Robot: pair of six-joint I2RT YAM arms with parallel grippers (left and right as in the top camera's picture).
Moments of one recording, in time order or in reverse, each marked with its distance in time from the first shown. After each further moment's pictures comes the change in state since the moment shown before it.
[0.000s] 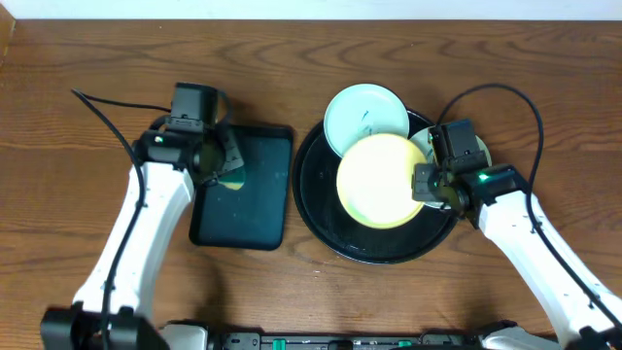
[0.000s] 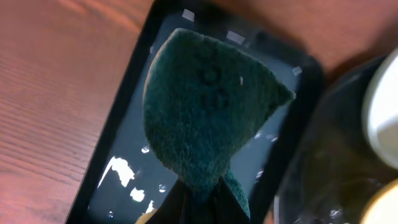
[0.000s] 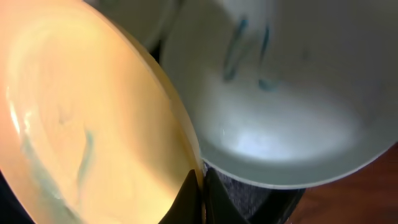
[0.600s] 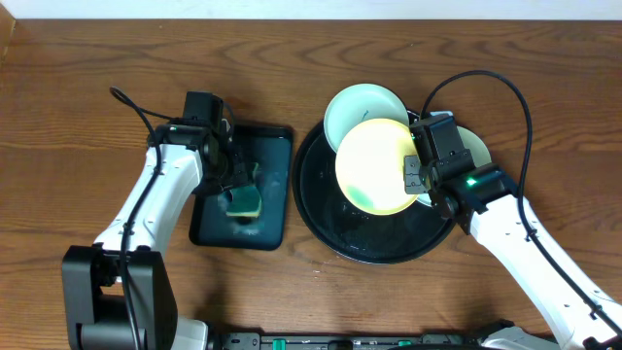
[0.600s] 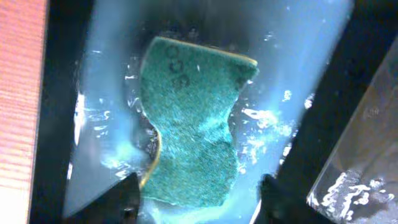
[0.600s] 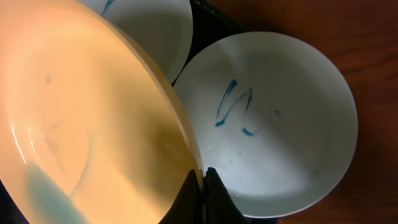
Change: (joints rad) left arm 0.026 0.159 -0.047 0.000 0.128 0.120; right arm 0.101 -0.012 0.043 0.044 0.187 -0.057
